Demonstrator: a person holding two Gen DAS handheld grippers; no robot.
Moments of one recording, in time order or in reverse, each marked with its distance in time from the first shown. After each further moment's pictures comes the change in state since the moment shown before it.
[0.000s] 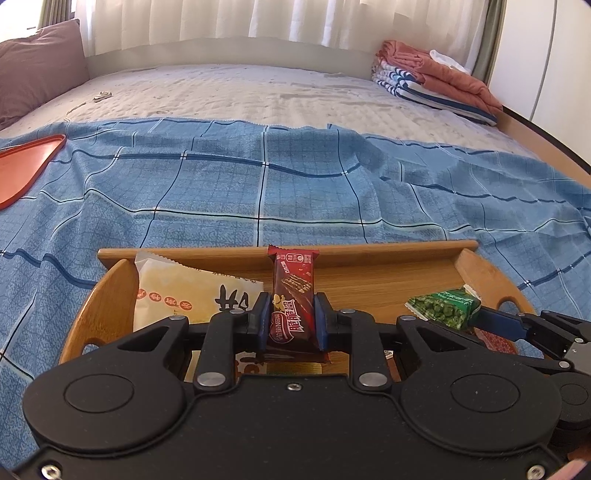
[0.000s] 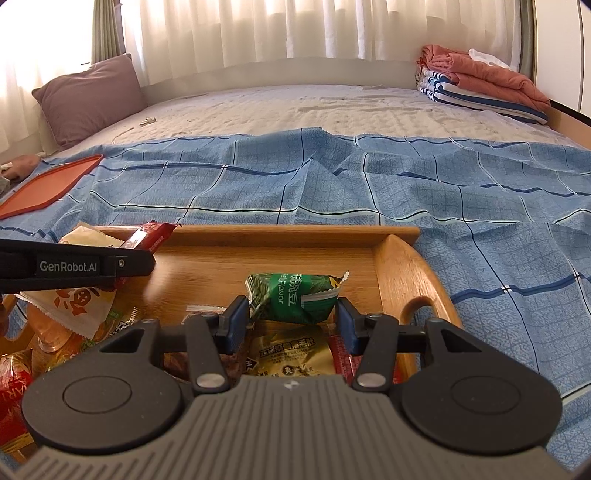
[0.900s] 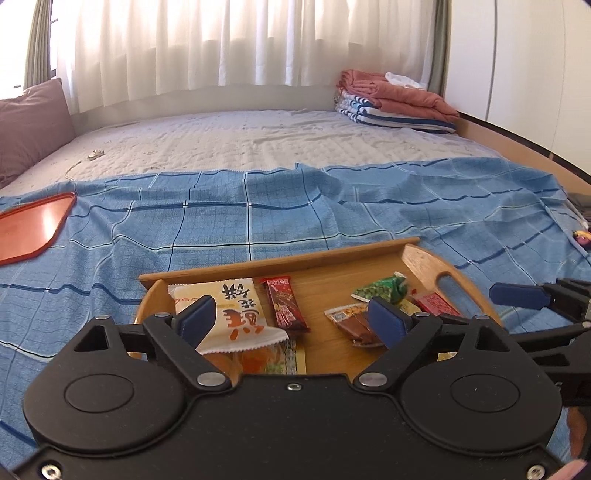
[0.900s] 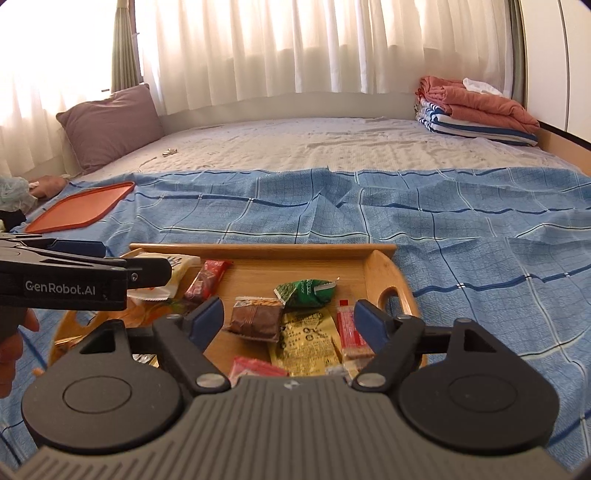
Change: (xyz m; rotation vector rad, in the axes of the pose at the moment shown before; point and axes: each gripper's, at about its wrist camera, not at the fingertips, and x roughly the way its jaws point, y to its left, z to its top) left arm -0.122 -0.010 -0.027 0.145 -0.124 -0.040; right arm -0.110 0.007 -0.014 -0.005 -0.097 0.028
